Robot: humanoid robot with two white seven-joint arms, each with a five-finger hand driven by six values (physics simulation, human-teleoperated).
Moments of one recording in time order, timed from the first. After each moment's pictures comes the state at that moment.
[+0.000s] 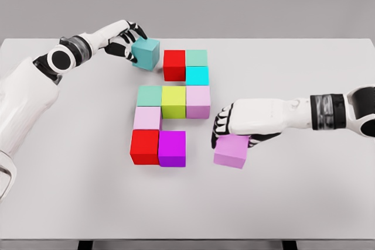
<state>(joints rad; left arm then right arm) -0.95 0.33 -0.72 -0.73 -0.14 -0.16 -0.33 -0.68 -0.85 0.81 -1.76 0.17 -0.61 0.61</state>
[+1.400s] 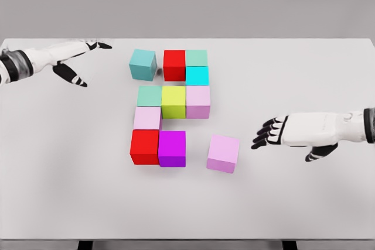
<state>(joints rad) -0.93 0.63 -0.87 -0.74 -0.14 -0.59 -0.41 -0.65 -1.13 0.87 -1.76 0.15 -0.61 0.61</state>
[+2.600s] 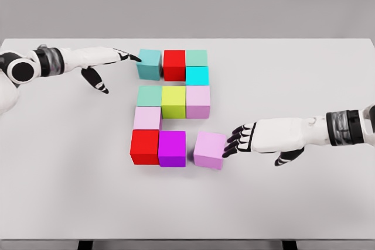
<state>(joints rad) -0.99 0.52 -0.92 -0.75 -0.24 -0.61 -0.49 -0.68 -0.98 0.93 -1.74 0.18 -0.61 0.61</state>
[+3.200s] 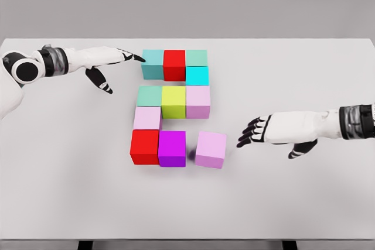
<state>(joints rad) -0.99 0.50 -0.92 -0.75 -0.24 -0.61 -0.49 -0.69 -1.01 0.92 -1.67 0.19 -0.61 0.61</state>
